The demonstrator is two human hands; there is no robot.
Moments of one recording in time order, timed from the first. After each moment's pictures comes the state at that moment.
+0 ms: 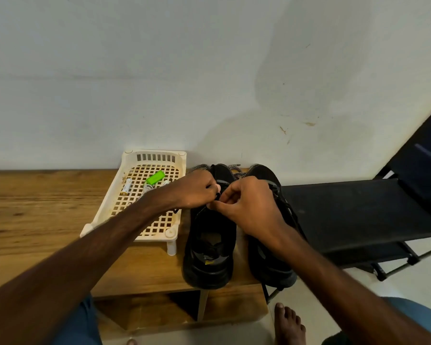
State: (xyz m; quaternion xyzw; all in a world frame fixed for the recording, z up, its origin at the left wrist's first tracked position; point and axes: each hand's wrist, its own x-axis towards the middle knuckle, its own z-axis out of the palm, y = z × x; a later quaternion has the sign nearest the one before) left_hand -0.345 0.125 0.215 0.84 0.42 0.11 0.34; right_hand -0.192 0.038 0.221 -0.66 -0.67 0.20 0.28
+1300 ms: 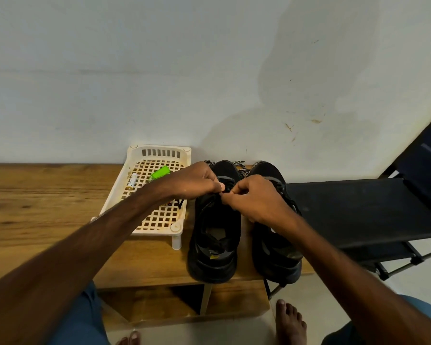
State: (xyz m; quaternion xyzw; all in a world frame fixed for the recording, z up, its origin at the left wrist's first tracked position) left_hand -0.361 0.132 0.216 0.79 0.43 0.11 0.43; right_hand -0.187 0.044 0.226 -0.68 -0.63 0.28 0.24
